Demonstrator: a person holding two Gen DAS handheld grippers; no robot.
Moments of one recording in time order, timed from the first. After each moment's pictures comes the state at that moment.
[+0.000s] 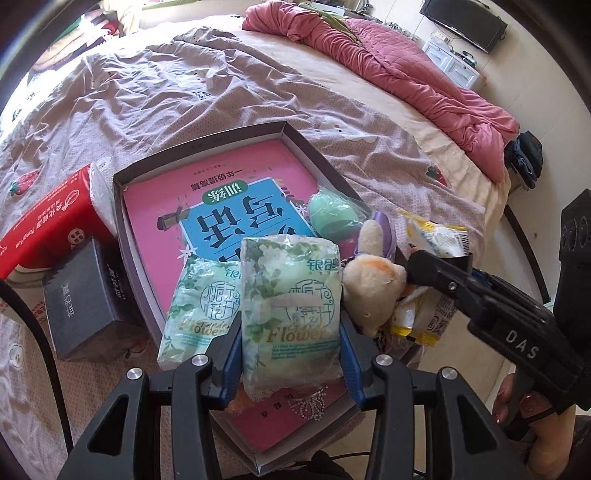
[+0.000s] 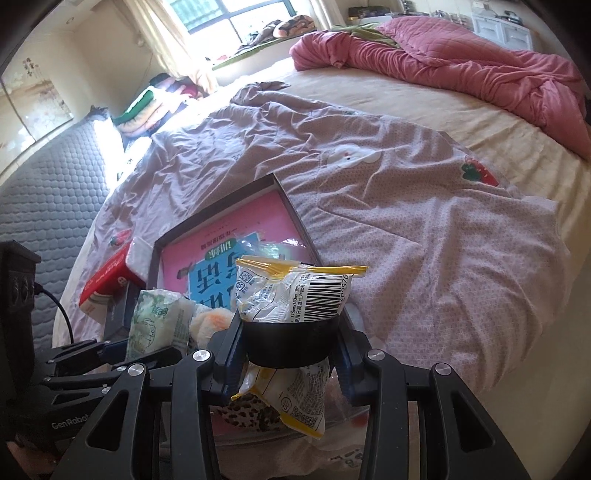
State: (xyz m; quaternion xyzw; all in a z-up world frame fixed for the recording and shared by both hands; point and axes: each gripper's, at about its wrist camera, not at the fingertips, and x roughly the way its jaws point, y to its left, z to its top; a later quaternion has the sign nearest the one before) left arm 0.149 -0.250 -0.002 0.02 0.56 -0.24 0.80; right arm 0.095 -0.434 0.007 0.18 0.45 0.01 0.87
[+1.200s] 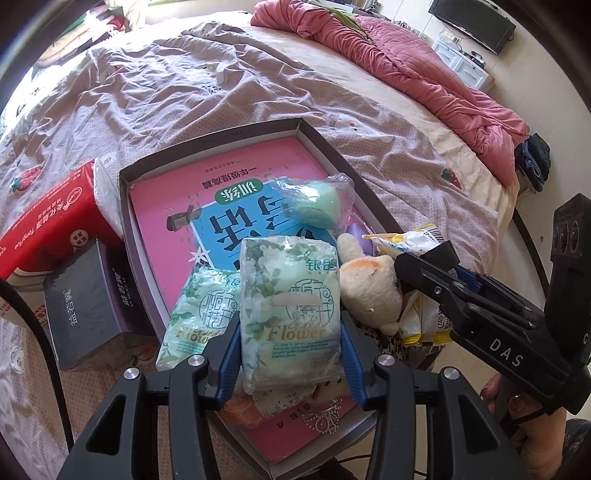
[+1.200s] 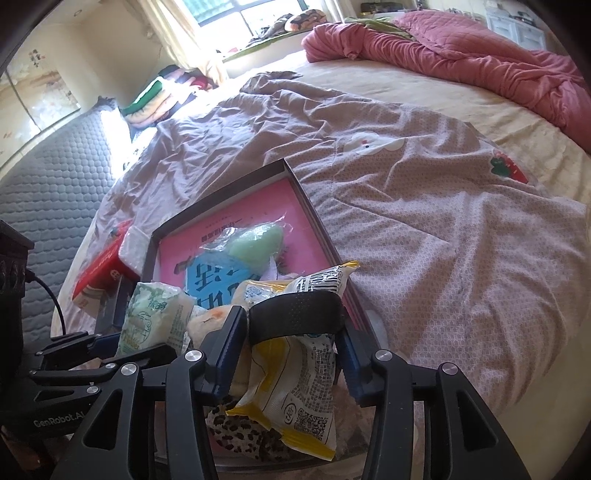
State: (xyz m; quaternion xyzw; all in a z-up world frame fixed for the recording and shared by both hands) left arm 0.161 -0.244 -0.011 0.02 0.56 -0.22 0.80; right arm 0.113 -0.425 -0.011 0.17 0.45 0.04 0.87
